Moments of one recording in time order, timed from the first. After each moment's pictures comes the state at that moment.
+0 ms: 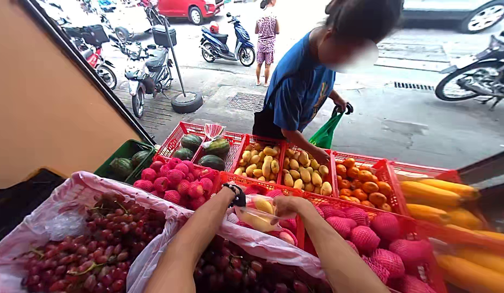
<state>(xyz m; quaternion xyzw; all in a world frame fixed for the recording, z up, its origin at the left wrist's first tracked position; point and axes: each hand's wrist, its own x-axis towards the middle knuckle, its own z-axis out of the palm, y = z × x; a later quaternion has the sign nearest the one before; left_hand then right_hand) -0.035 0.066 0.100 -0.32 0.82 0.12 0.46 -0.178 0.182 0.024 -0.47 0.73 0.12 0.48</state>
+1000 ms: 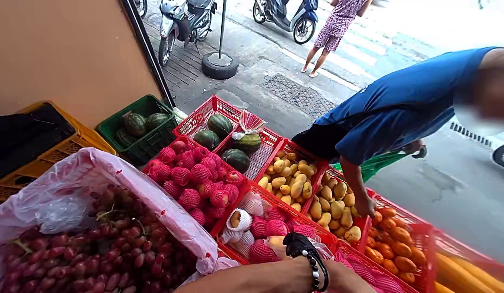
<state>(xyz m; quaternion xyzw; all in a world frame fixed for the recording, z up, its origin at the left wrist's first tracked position) -0.007 0.067 0.129 -0.01 0.91 0.29 0.30 -0.187 0.188 0.008 -0.38 0.75 0.25 0.48</state>
